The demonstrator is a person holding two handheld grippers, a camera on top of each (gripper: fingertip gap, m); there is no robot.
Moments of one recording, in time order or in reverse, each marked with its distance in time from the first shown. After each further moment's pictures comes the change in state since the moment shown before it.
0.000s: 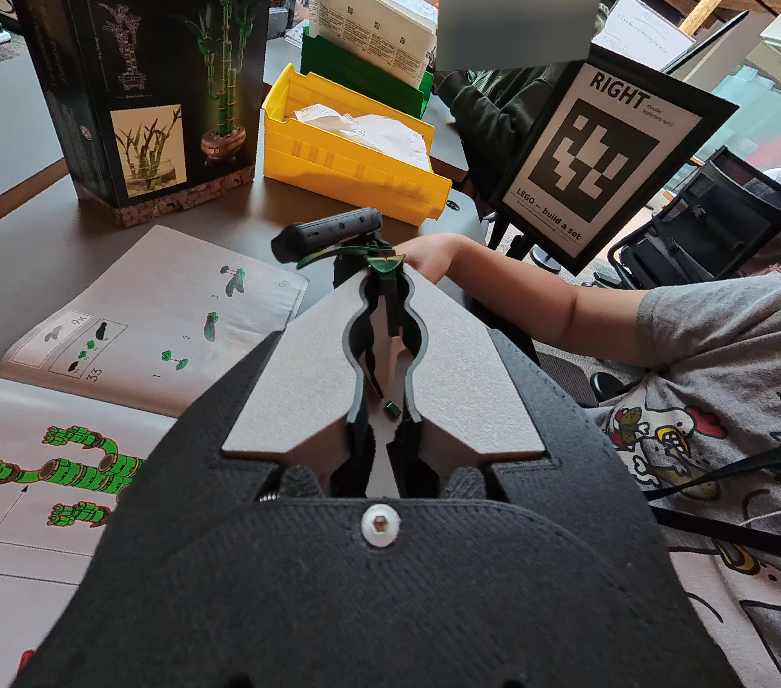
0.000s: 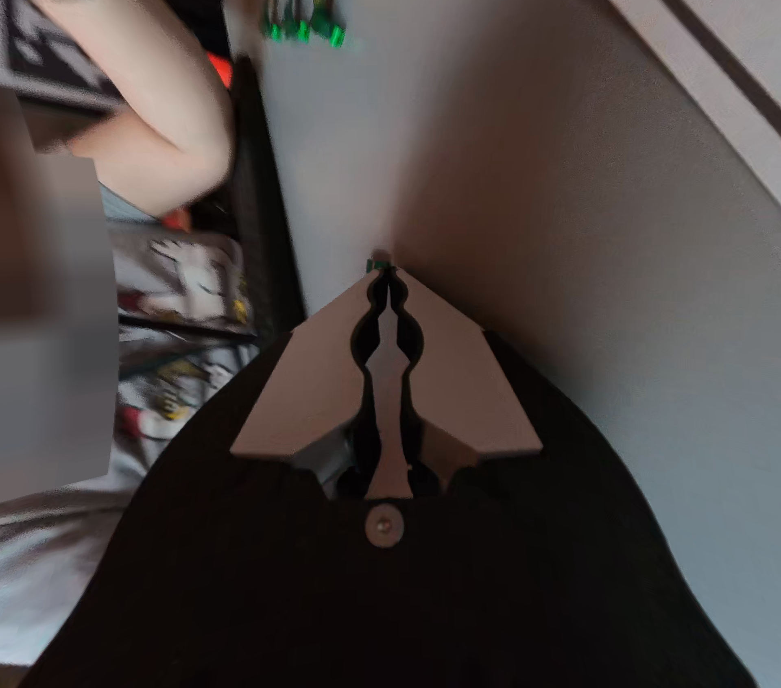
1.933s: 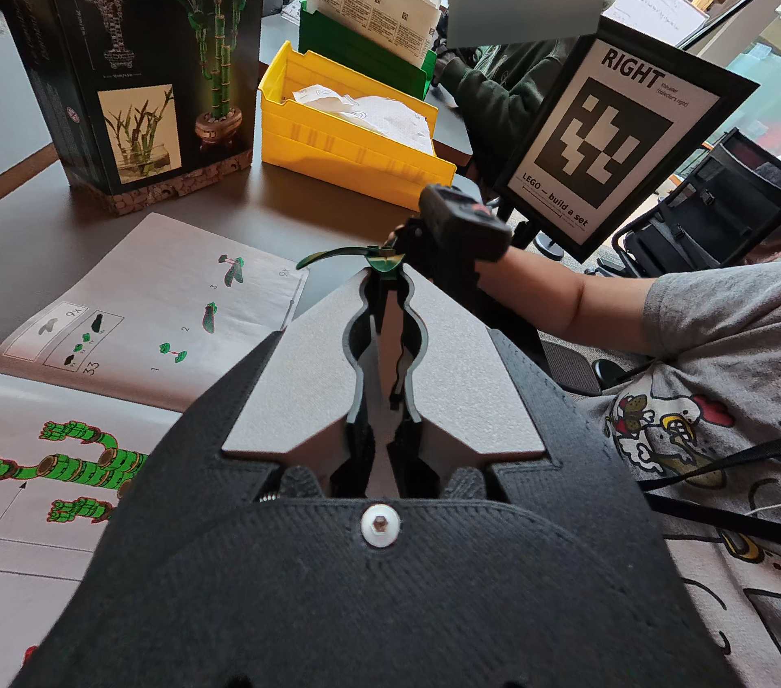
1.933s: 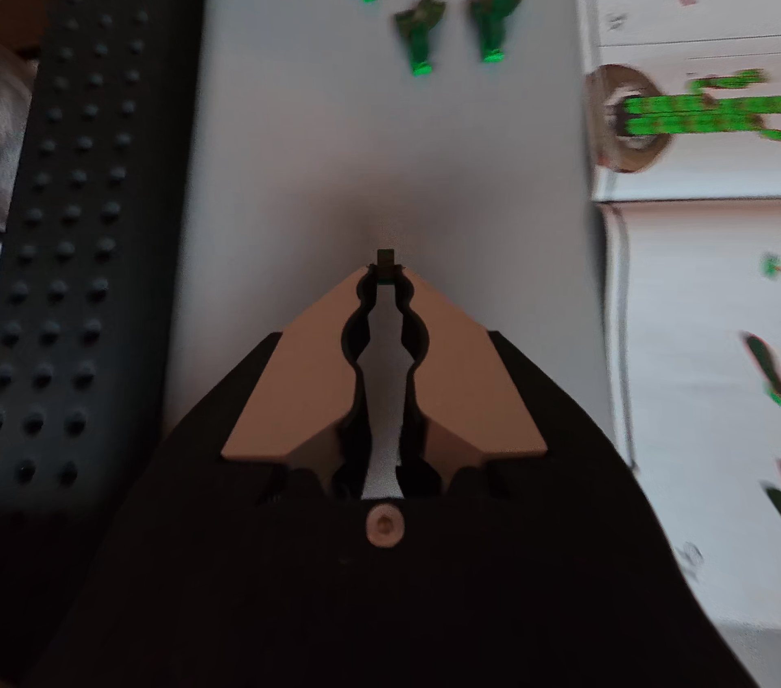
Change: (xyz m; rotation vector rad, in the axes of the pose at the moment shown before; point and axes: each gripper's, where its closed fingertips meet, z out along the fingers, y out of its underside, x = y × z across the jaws) left arm -0.003 0.008 0.006 -0.039 -0.002 0.002; right arm -0.021 -0.019 0.002 -0.028 0.410 -0.864
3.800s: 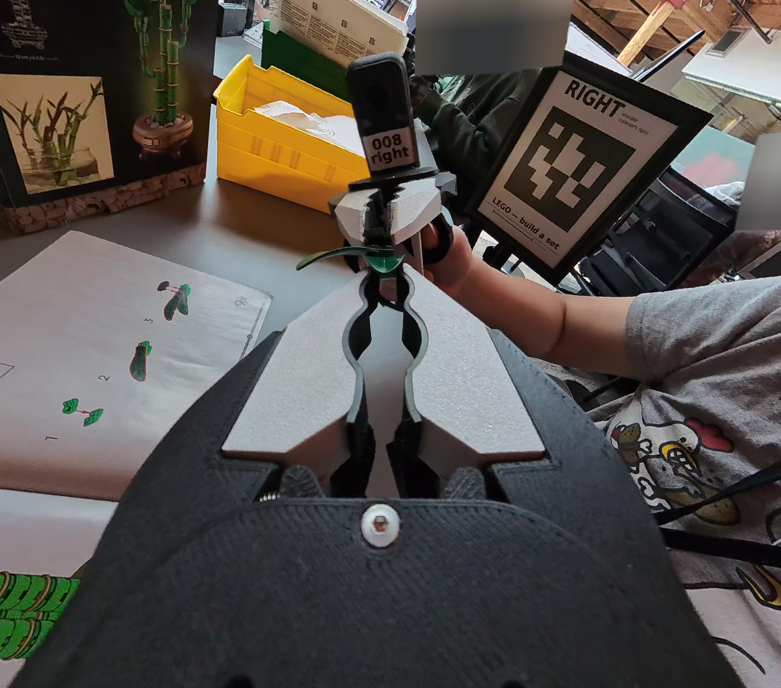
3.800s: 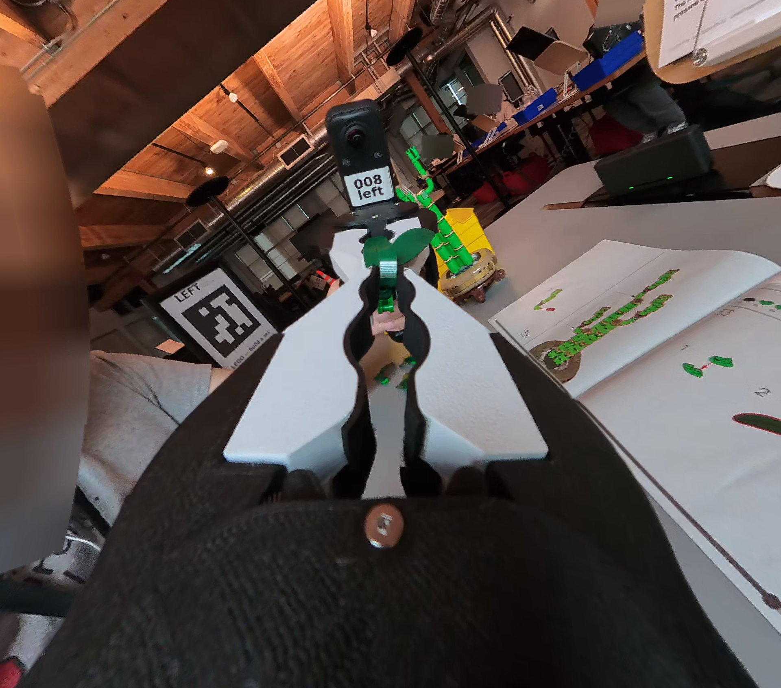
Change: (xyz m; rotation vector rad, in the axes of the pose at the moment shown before) left arm 0.006 0.010 0.044 0.079 0.101 -0.040; right arm 0.054 -0.096 -0.134 1.078 -0.090 0.578
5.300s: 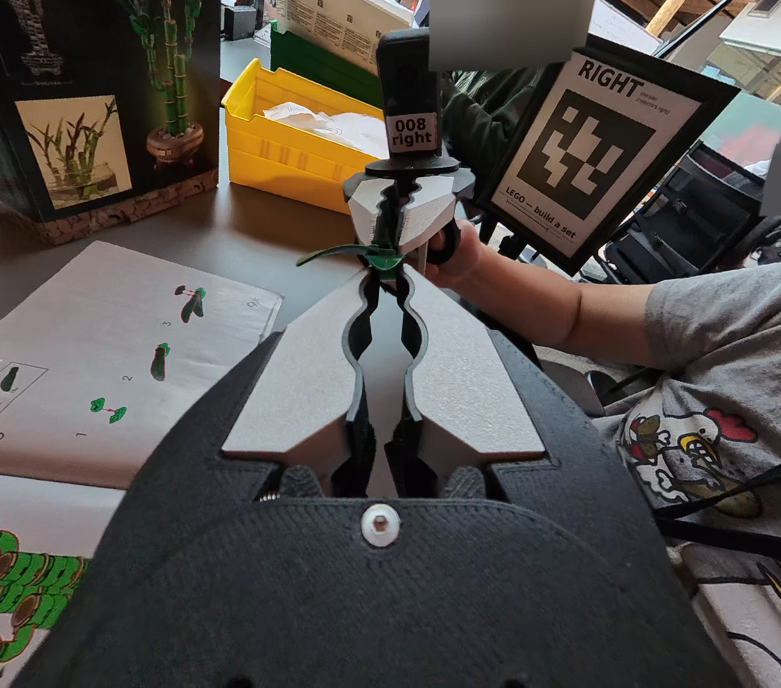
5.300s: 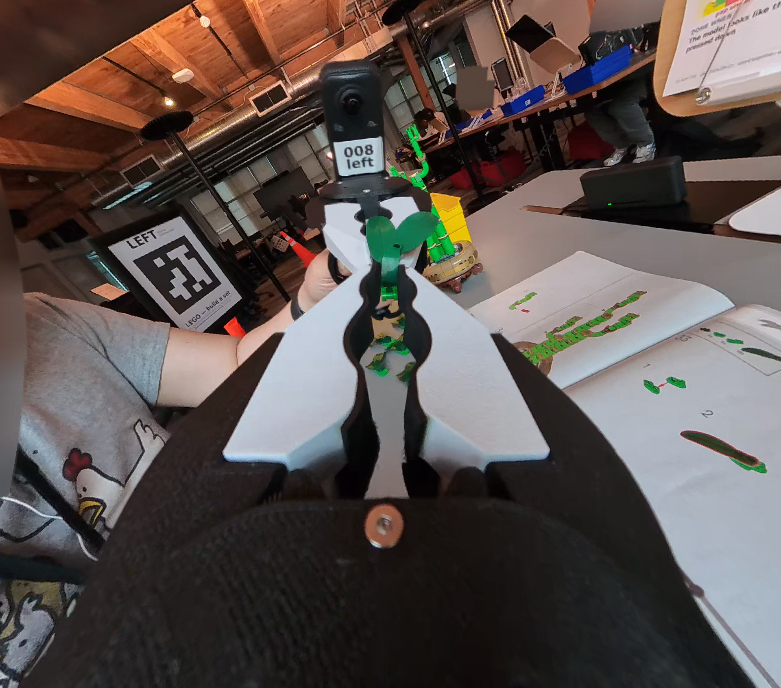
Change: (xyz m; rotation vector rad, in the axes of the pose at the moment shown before) left arm 0.005 -0.003 -0.003 -0.020 -0.034 0.053; right arm -0.010 0.005 0.003 -0.077 0.028 -0.174
